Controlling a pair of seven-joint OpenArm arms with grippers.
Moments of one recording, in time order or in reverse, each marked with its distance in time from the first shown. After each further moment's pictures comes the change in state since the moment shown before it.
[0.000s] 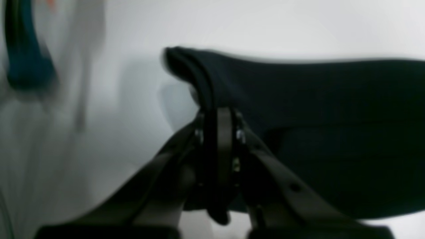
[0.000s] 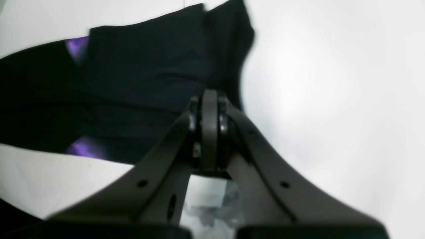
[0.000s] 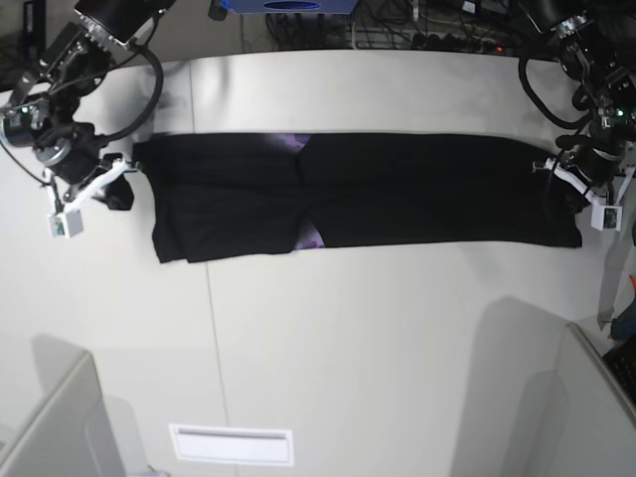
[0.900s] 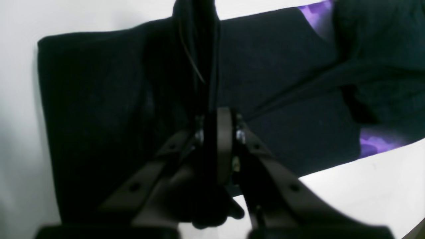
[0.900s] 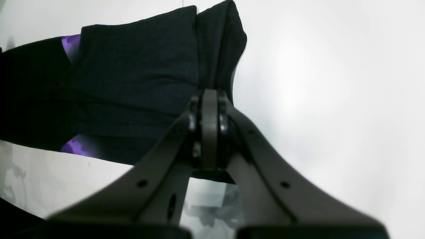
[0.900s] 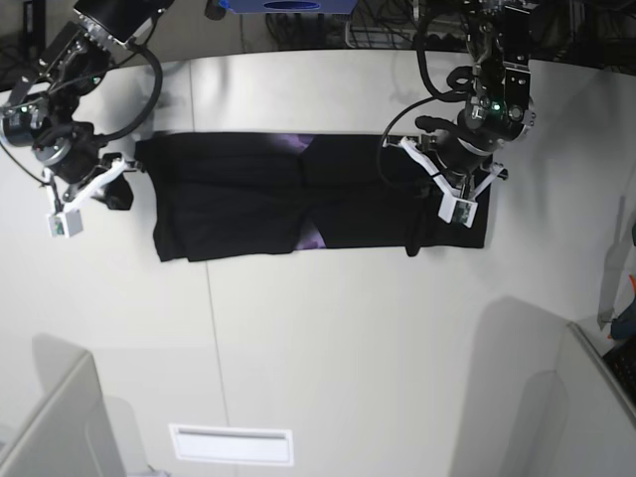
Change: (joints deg) left arm 4.2 3.5 36.7 7.0 0.0 22.7 0.5; right arm -0.3 0.1 0.0 0.0 0.2 0.0 0.0
